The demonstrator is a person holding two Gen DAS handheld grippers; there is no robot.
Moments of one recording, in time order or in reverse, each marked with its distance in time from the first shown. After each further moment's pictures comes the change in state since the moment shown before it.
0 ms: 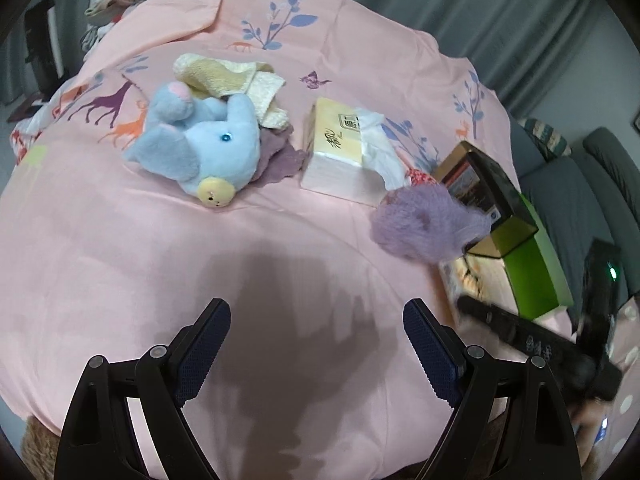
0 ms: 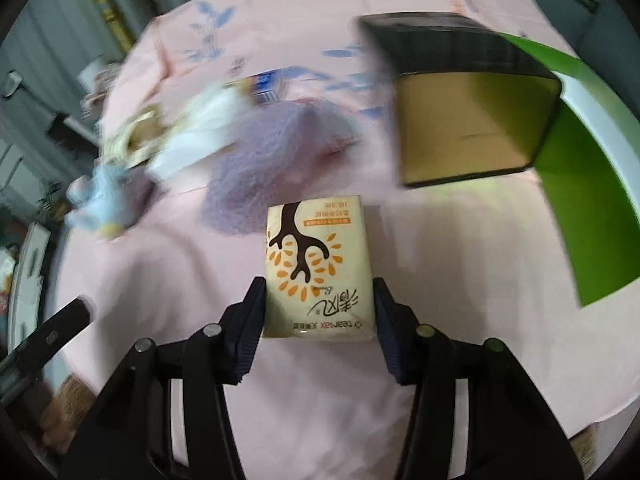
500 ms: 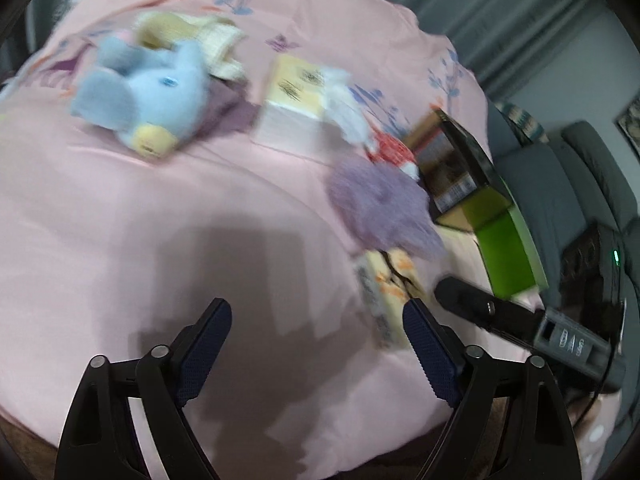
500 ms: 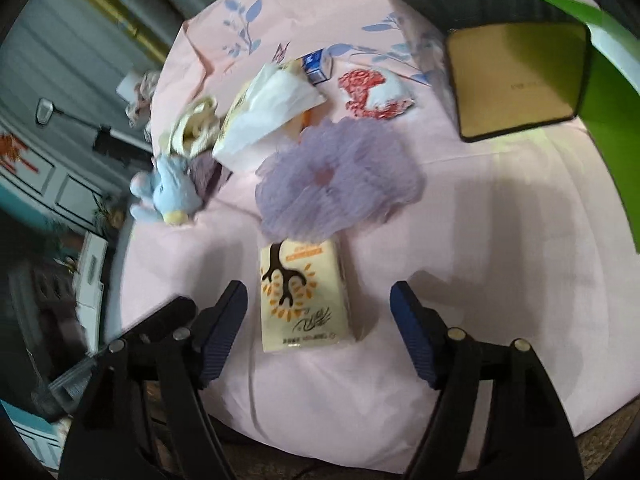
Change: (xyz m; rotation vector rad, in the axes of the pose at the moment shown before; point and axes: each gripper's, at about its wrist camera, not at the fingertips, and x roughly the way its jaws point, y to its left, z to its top) left arm 0.027 -0.021 -0.014 0.010 0.114 -0.137; right arm -0.002 -0.009 -0.008 0.148 0.045 0.239
